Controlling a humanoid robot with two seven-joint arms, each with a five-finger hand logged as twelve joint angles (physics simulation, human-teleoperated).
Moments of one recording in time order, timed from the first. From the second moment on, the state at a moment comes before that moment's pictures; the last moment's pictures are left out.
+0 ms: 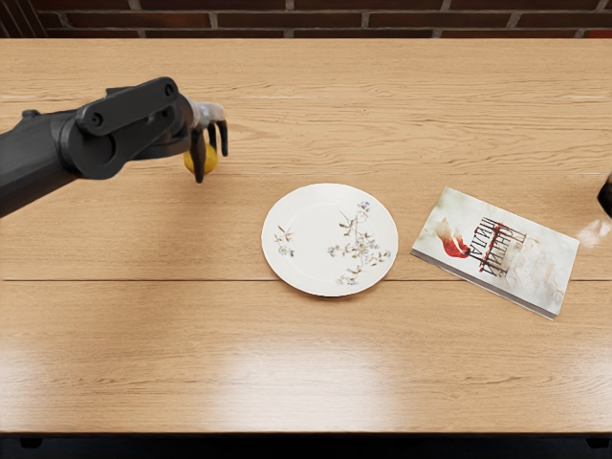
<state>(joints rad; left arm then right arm) -1.42 0.13 0.10 -0.67 0.98 -0.29 0.45 -0.05 0.00 -0.10 0.13 0.06 0.14 -0.23</state>
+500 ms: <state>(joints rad) -1.49 0.03 0.04 -0.79 0.87 -0.37 0.48 -0.05 0.00 -0.10 0.13 0.06 0.14 -0.23</state>
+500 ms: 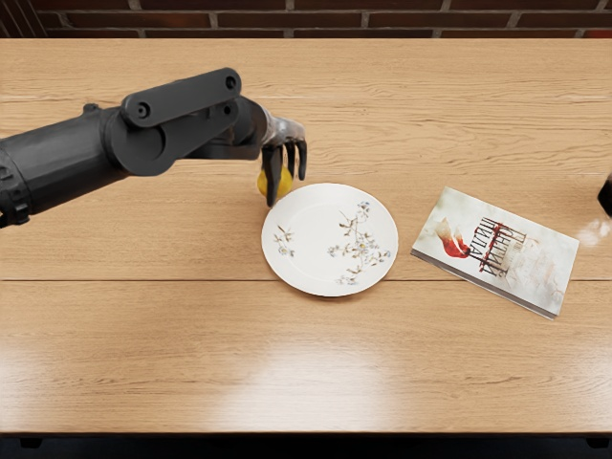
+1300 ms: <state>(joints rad) -1.41 0.00 0.04 -0.93 0.86 -0.26 0.41 -0.06 0.00 -0.10 0.13 0.06 0.14 -0.23</state>
